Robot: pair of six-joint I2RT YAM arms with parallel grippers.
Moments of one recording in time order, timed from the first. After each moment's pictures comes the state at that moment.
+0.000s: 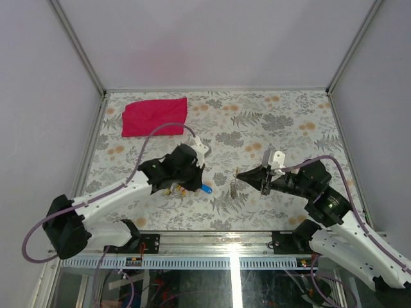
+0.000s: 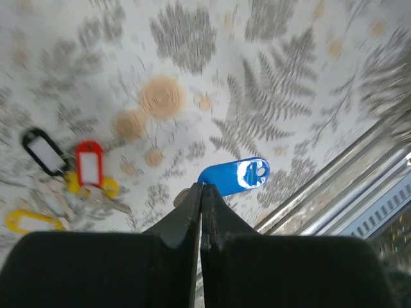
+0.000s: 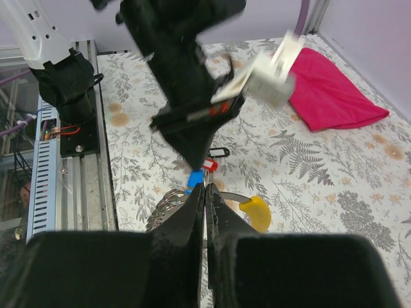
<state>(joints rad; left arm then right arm) -0.81 1.20 0.92 -0.53 0.13 -0.30 0.72 0.60 0.67 -0.14 -0.55 -0.12</state>
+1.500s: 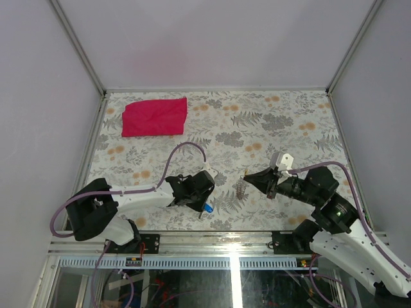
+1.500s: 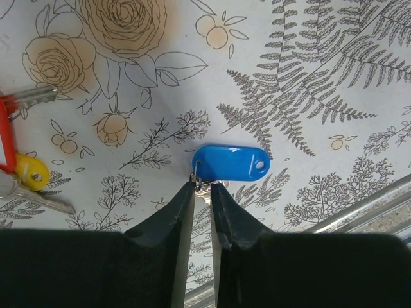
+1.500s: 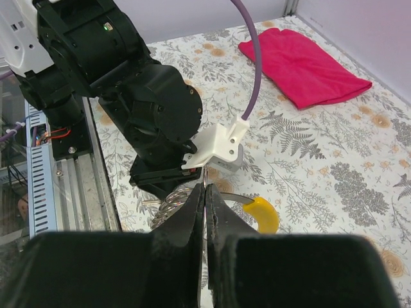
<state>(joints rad) -1.03 1.45 0.73 -0.39 -0.05 -0.53 0.72 0.50 0.66 -0.25 -0.44 -0.07</state>
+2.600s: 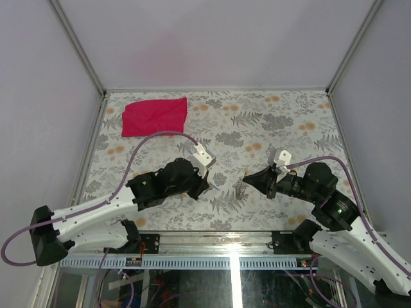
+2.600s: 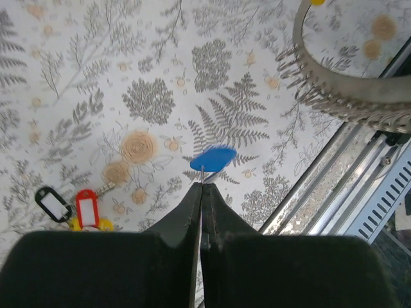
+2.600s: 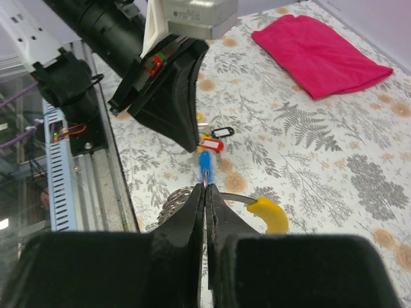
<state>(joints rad) -1.03 1.06 0.81 -0.38 -0.04 -0.26 0.72 0.53 0.70 -0.31 -0.44 -0.04</state>
